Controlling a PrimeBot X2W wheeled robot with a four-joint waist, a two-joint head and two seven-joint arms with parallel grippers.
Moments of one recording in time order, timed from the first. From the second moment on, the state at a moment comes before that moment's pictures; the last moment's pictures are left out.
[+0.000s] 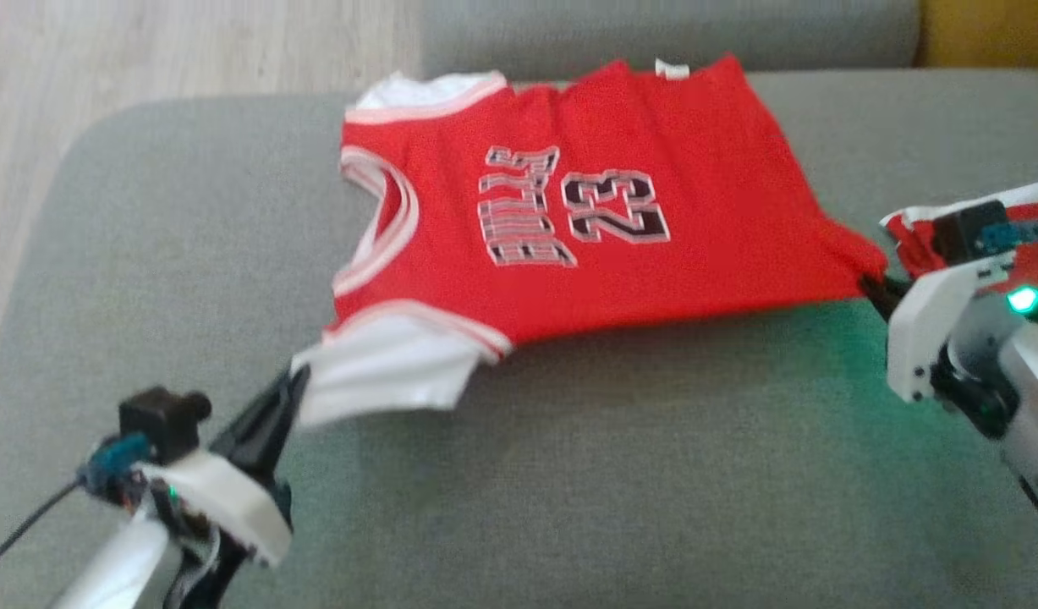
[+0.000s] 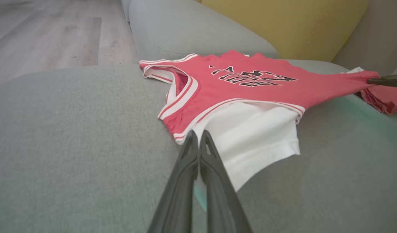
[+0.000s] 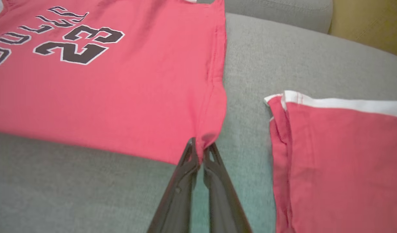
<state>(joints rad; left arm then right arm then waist) -0.28 0.47 -0.54 0.33 -0.66 -0.13 -0.03 -0.68 -0.50 0.71 0.83 0.68 0.13 0.23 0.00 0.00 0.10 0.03</state>
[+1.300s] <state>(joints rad) -0.50 0.52 -0.61 0.26 -0.68 -0.09 0.33 -0.71 -0.56 0.66 0.63 0.78 0.13 0.43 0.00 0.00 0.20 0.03</state>
